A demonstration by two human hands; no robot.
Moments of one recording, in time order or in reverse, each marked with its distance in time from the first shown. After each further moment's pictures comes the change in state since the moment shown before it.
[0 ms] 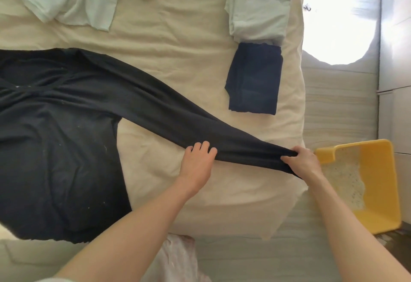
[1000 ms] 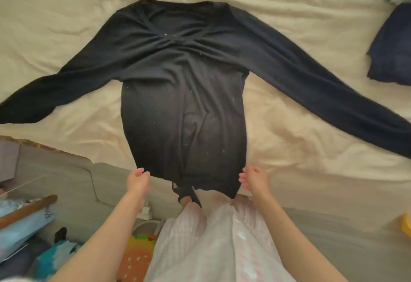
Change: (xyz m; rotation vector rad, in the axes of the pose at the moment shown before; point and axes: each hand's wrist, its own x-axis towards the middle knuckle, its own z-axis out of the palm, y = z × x) left_hand -0.312 -0.320 0.070 -1.305 0.288 -1.447; right_hand -0.234 -0.161 0.324 0.714 -0.346 0.191
